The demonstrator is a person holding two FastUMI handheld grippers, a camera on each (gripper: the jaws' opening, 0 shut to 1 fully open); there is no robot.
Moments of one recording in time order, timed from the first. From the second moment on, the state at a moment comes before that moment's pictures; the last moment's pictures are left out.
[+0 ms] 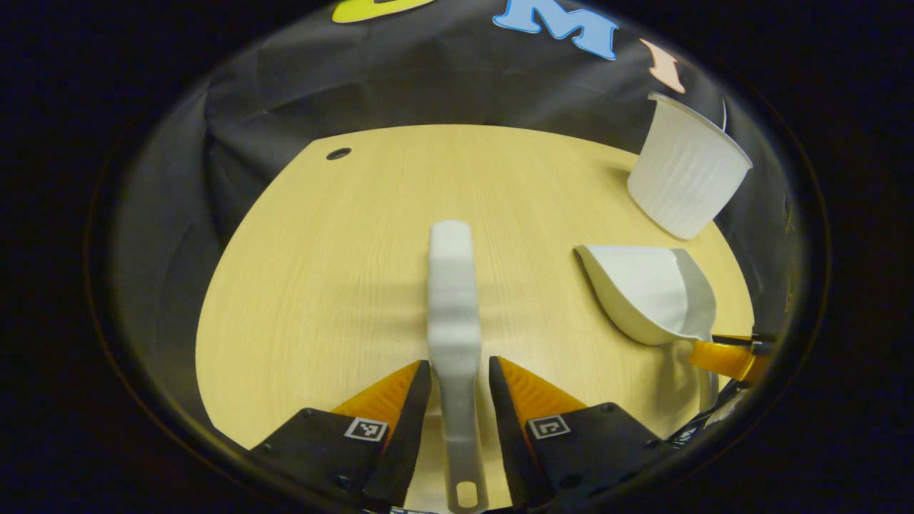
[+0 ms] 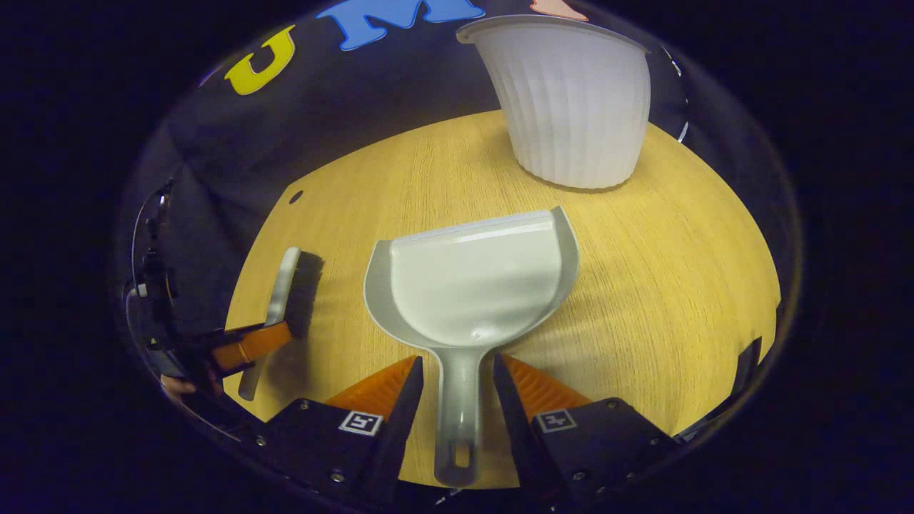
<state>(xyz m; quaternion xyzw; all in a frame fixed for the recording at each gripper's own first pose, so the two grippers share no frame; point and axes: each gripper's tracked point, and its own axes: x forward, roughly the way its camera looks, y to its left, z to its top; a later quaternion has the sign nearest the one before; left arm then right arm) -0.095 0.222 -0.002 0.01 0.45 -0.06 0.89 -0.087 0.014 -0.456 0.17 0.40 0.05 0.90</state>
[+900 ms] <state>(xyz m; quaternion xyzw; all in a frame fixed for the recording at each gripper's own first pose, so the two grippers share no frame) -0.083 0.187 0.133 -0.01 0.19 -0.05 0.98 -0.064 -0.064 -0.323 0.04 0.16 0.02 0.99</state>
